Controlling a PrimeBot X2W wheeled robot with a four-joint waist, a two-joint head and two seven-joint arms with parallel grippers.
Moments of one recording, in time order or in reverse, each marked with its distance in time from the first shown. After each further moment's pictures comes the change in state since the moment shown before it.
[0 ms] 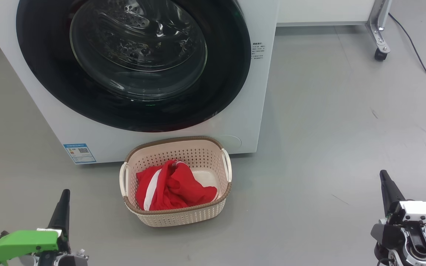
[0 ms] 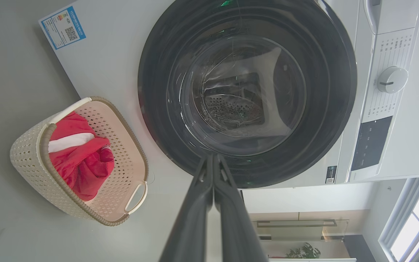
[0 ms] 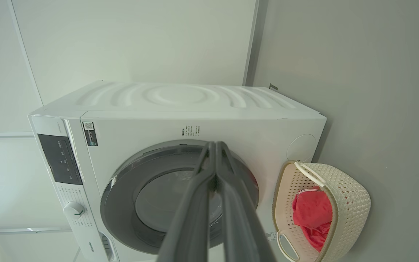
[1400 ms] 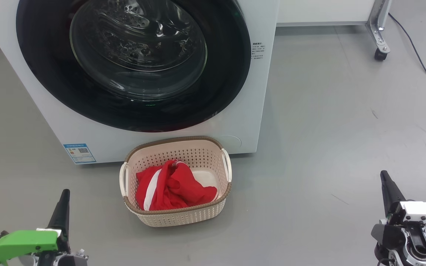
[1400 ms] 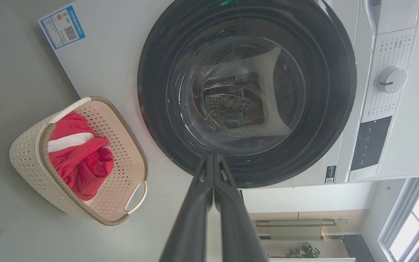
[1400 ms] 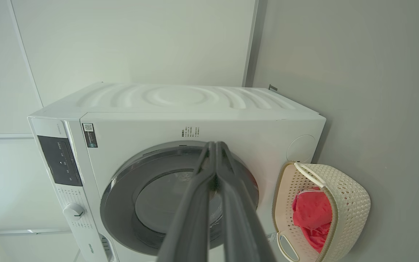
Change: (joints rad) left arm 0.000 -0.001 0.003 -0.001 0.000 0.000 0.004; right arm -0.001 0.001 -0.005 0.007 0.000 0.003 0.000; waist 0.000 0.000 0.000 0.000
